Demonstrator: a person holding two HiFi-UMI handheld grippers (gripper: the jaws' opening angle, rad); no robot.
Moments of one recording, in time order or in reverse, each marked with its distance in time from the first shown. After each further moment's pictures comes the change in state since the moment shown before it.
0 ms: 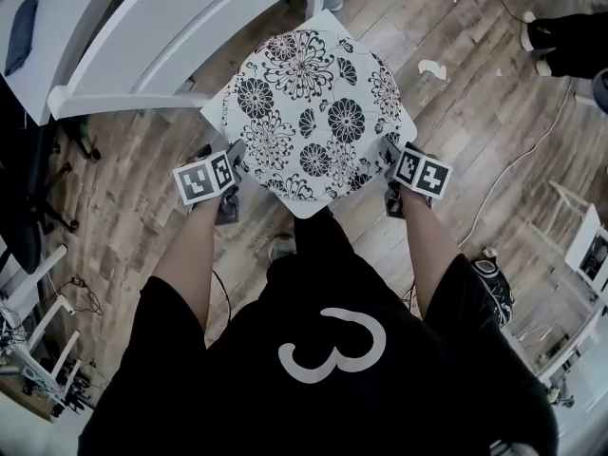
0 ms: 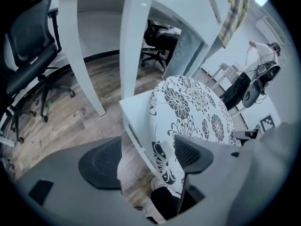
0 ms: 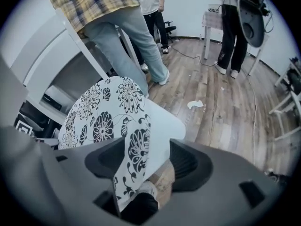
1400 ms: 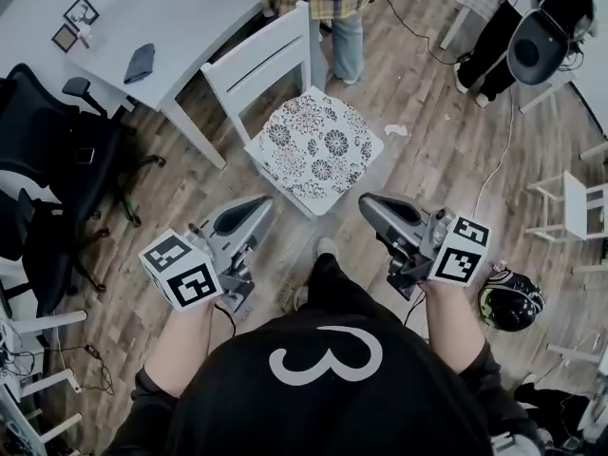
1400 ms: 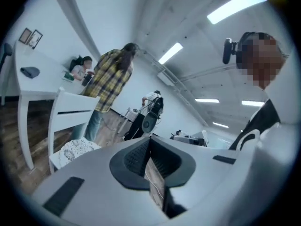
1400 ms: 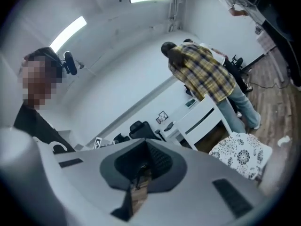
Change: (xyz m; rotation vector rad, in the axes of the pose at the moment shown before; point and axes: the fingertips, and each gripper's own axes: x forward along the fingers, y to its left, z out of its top) left arm -0.504 -0.174 -0.079 0.423 -0.534 -0.949; right arm -0.506 0.289 -0.117 -0.298 -0.633 0.999
